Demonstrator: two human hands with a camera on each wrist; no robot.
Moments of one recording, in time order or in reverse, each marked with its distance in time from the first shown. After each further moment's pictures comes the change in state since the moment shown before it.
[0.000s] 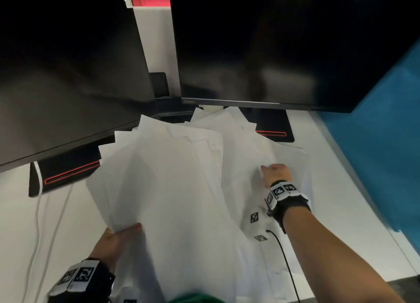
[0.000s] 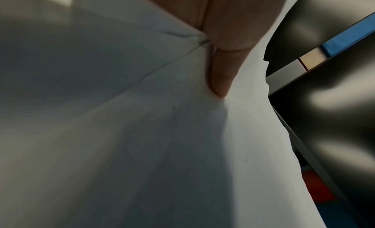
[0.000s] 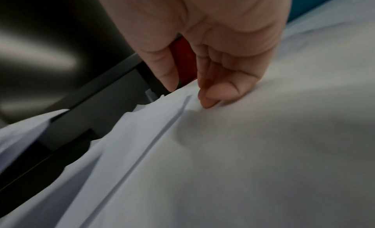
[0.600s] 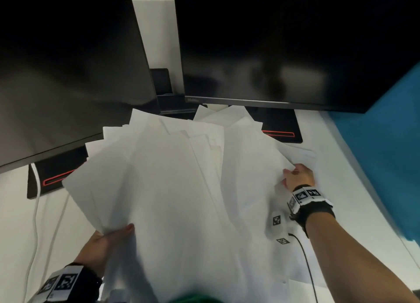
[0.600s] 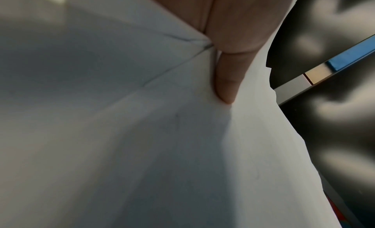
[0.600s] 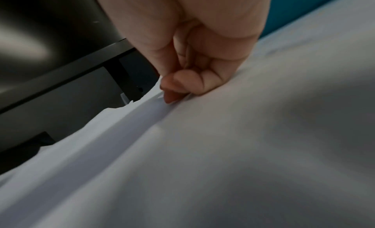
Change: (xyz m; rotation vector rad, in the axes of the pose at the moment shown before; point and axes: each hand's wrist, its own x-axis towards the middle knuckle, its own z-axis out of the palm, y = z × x) left_hand 0.019 0.001 -0.021 -0.049 0.006 -0.093; right_hand 0.030 0.009 -0.026 -0.099 0.102 -0.034
